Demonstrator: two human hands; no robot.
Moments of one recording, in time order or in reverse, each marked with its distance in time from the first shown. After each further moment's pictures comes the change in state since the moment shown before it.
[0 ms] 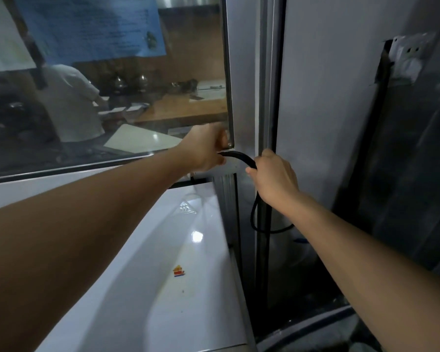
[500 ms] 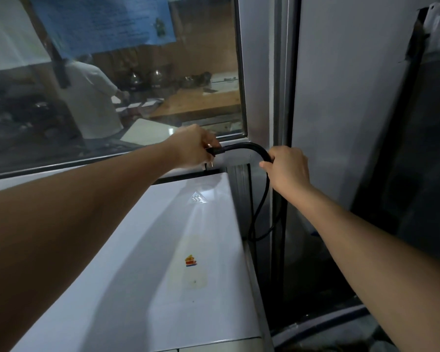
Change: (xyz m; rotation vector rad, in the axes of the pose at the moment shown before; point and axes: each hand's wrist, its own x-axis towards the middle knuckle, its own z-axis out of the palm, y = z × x) left_hand -0.015 -0.035 -0.006 0.103 -0.093 -0.090; right_hand 0.005 0.009 0.019 0.125 0.072 0.065
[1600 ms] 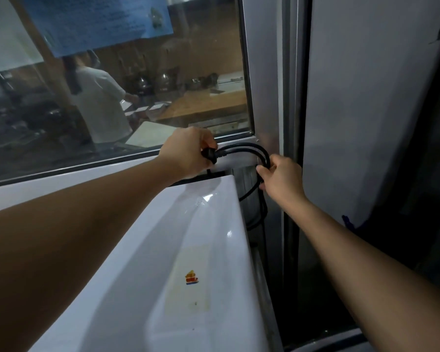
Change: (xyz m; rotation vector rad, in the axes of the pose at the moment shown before) left_hand 0.013 -0.021 0.024 0.045 0.215 -0.023; right_hand 0.010 0.012 0.054 0.483 0.032 0.099
